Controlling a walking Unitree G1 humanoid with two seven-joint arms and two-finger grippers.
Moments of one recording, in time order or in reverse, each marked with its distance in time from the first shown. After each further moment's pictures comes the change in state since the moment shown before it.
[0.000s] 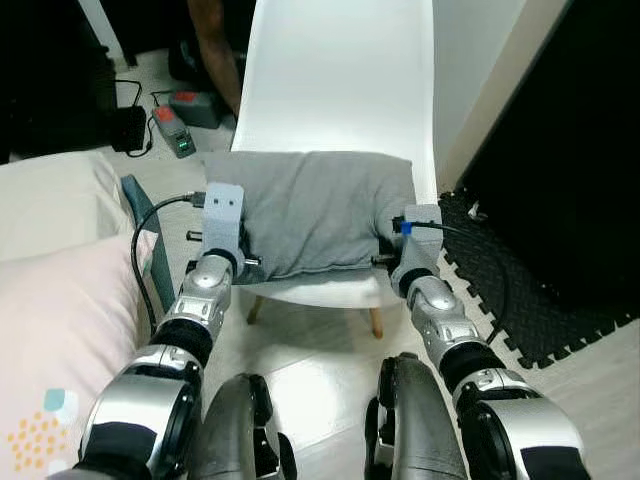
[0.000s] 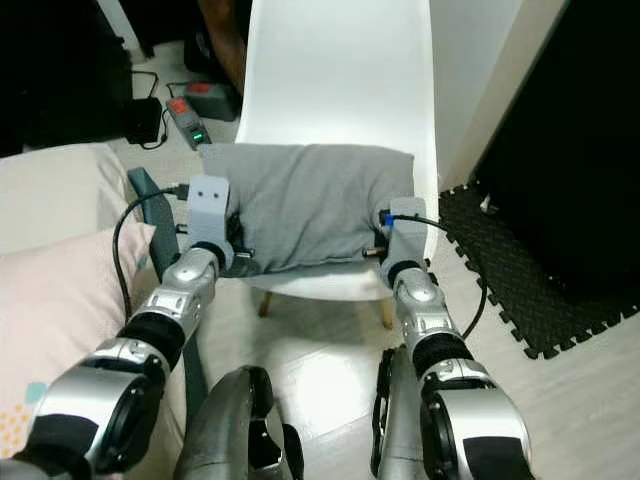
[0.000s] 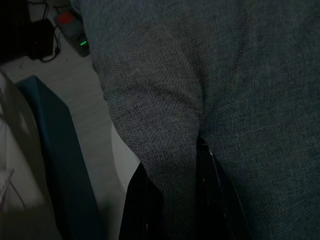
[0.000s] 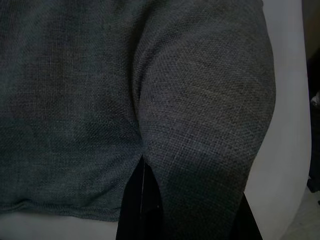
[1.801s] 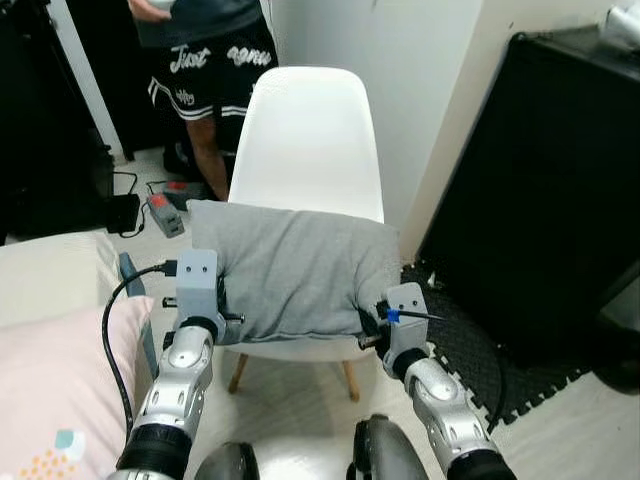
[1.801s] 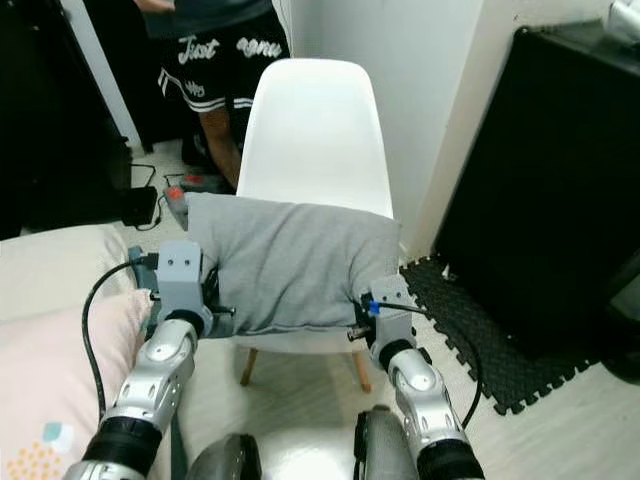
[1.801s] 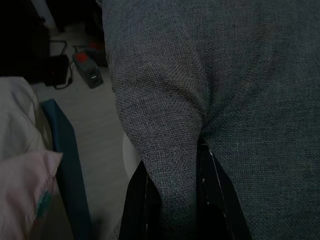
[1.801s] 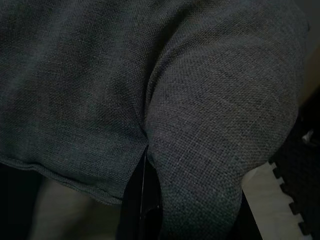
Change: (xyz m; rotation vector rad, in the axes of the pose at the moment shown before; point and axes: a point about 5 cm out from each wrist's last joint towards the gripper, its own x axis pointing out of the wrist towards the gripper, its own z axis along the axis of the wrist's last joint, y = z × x) left arm -0.073 0.010 -0.066 -0.079 0.053 0.065; right arm -0.069 0.028 -0.080 -0.044 0.088 0.207
